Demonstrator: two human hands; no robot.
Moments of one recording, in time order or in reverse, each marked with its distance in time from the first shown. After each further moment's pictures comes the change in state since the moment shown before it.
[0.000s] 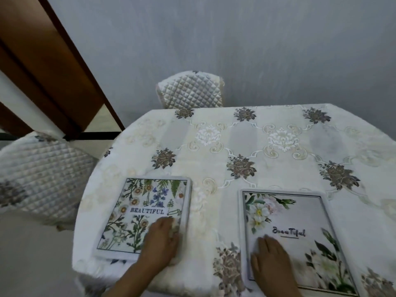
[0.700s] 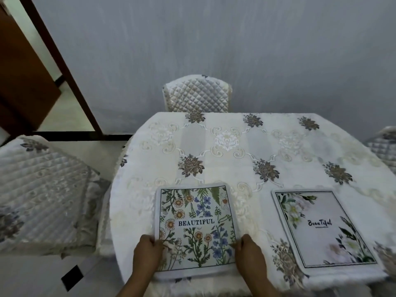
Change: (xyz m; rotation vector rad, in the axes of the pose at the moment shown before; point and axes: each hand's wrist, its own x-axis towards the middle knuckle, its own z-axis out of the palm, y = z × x) left_hand 0.039 -0.226 -0.091 -0.425 -0.127 -0.508; right_hand 0.009 -0.280 0.047 0.304 0.158 0.410
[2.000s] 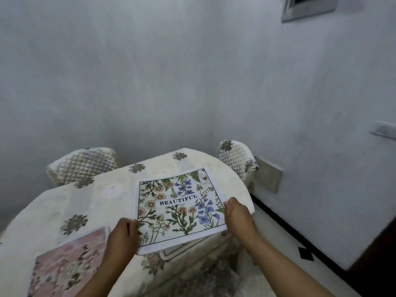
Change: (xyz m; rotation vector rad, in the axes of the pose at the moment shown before) left_hand -0.370 0.246 0.118 0.008 0.049 0.826; right_hand -0.139 0.281 -0.395 0.085 0.472 -0.069
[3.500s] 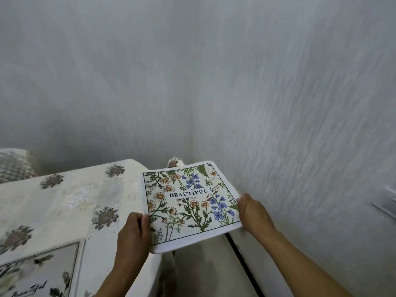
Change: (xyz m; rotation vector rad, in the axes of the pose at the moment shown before) left_hand 0.127 0.423 0.473 -0.085 0.171 -0.064; right_hand 0.446 0.428 -0.225 -0.066 -0.136 -0.036
